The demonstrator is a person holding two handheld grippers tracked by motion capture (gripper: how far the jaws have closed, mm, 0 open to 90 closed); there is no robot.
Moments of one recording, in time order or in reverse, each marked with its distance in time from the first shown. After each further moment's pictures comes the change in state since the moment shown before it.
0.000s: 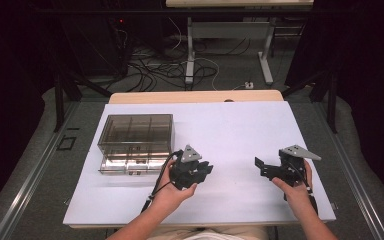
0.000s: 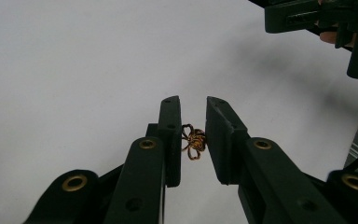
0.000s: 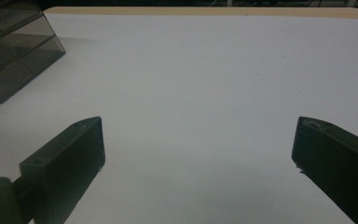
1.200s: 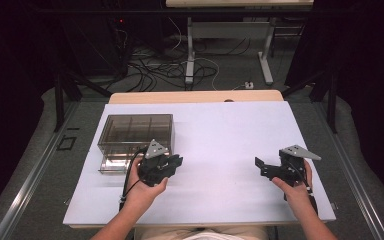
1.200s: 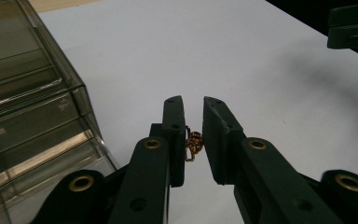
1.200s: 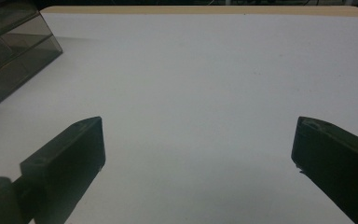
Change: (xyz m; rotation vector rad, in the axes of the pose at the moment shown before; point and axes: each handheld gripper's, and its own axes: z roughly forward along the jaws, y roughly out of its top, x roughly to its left) left arm 0.046 -0.018 -0.059 -0.044 0.126 -0.104; right arm 0.000 -0.001 0.001 0.000 -0.007 0.006
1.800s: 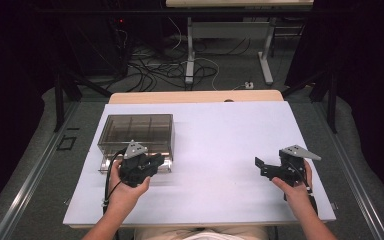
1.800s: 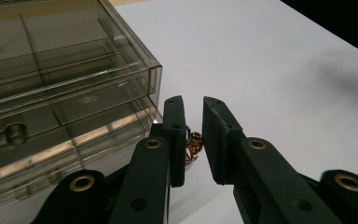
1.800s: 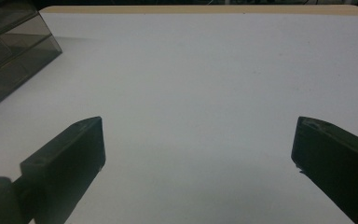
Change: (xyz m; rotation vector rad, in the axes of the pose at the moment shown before) left arm 0.029 -0.012 -0.029 -0.028 0.076 -0.068; right arm 0.000 0.000 0.000 -0.001 -0.003 0.001
